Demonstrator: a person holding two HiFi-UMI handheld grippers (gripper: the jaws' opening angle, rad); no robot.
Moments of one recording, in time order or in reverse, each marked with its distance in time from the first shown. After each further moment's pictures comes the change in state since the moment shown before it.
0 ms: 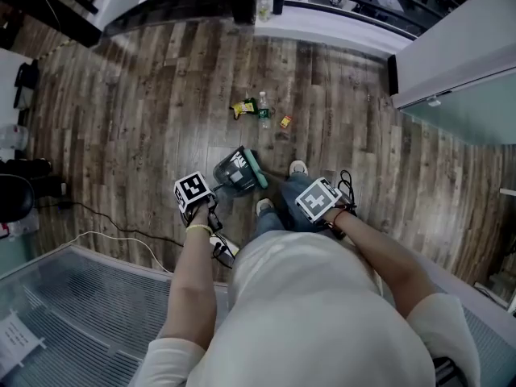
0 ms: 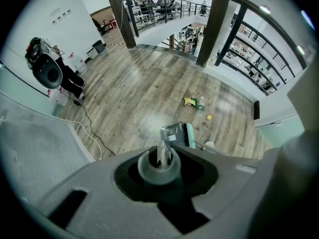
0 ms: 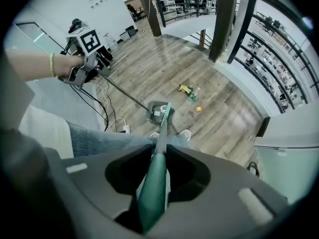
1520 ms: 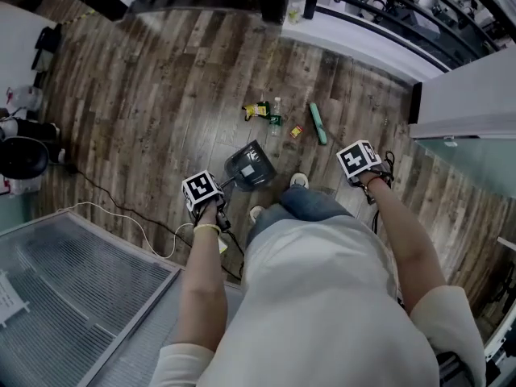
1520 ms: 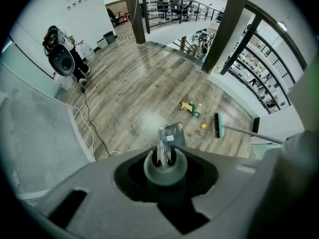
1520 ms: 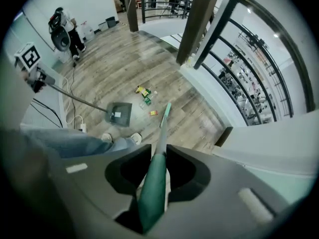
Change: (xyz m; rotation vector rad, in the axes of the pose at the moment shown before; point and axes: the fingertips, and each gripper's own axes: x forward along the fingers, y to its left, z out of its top) left arm 0.001 -0.072 0.027 -0.167 0.001 0.010; right arm -0.033 -0.284 0.065 0.008 0.033 -0.312
